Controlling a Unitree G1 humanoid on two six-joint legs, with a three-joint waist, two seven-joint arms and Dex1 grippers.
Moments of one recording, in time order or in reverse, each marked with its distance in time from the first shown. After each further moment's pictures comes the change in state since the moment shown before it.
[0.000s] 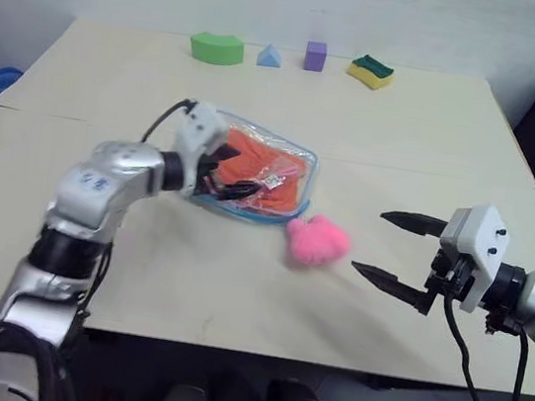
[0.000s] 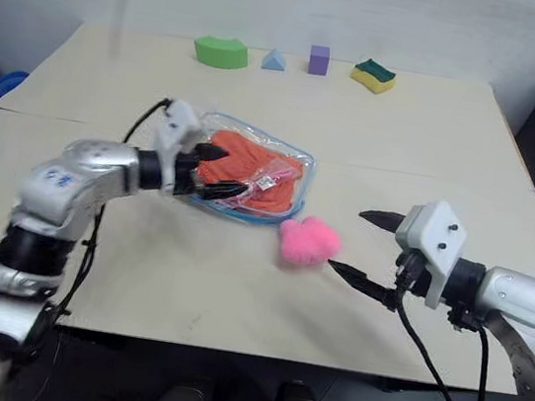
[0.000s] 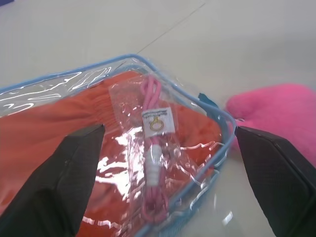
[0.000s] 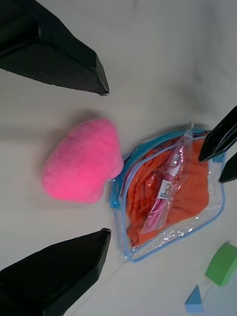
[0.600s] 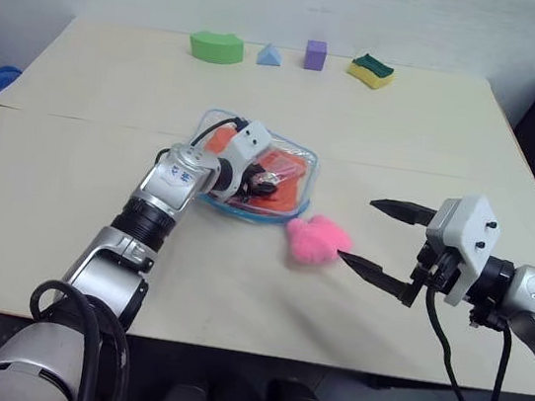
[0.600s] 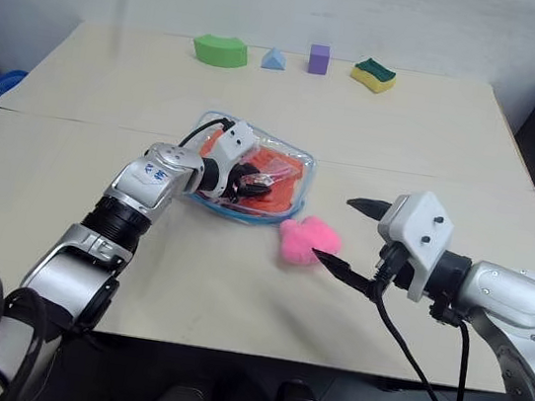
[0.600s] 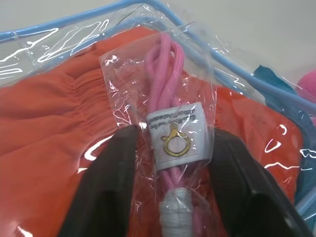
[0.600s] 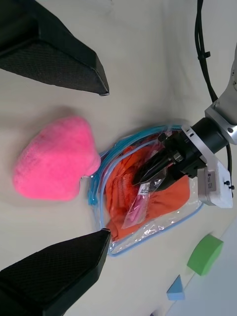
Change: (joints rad) left arm -0.184 -0.190 -0.108 0.477 0.248 -0.164 0.030; right arm -0.042 0.018 0.039 -0.059 0.030 0.038 -0.109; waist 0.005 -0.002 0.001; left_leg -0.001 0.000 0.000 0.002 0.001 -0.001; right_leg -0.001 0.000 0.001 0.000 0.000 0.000
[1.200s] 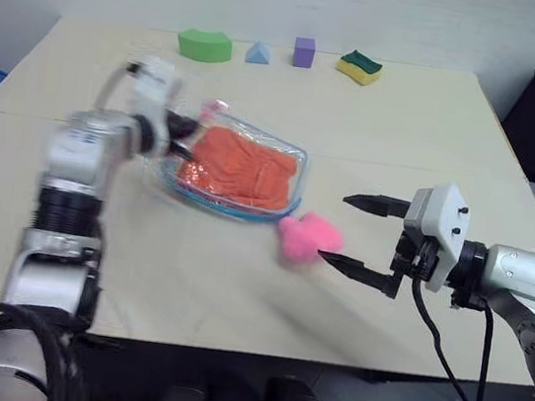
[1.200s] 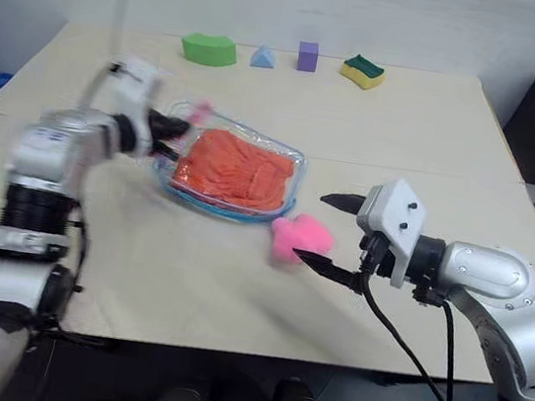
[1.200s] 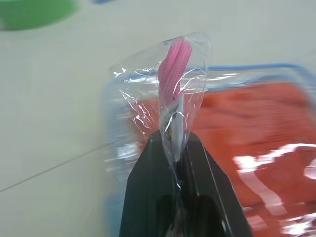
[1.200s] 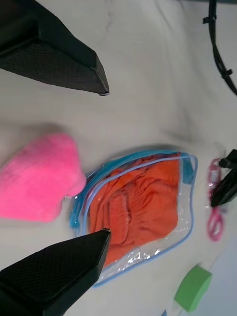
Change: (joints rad) left arm 0.143 0.349 0.413 -0.238 -0.058 0.213 0.147; right arm -0.196 0.042 0.183 0.135 -0.010 -0.054 0.123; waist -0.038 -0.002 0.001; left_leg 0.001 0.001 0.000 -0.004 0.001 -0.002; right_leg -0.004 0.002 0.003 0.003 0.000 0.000
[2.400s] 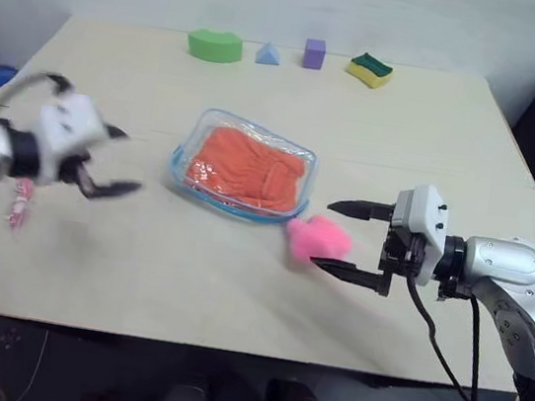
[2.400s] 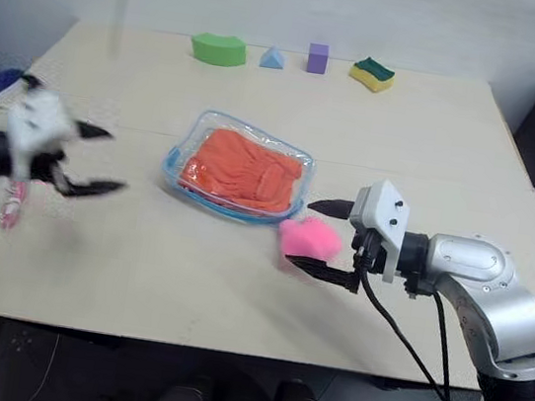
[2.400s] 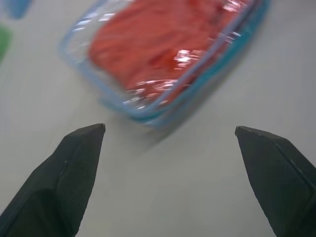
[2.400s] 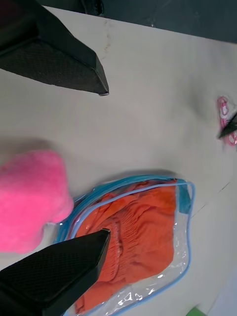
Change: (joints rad) left arm 0.323 0.361 -0.194 -0.247 -0.007 -0.640 -0.565; right arm -0.010 0.040 0.027 0.103 -0.065 -0.044 0.121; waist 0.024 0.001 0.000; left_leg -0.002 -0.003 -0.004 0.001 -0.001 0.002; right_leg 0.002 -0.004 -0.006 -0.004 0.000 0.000
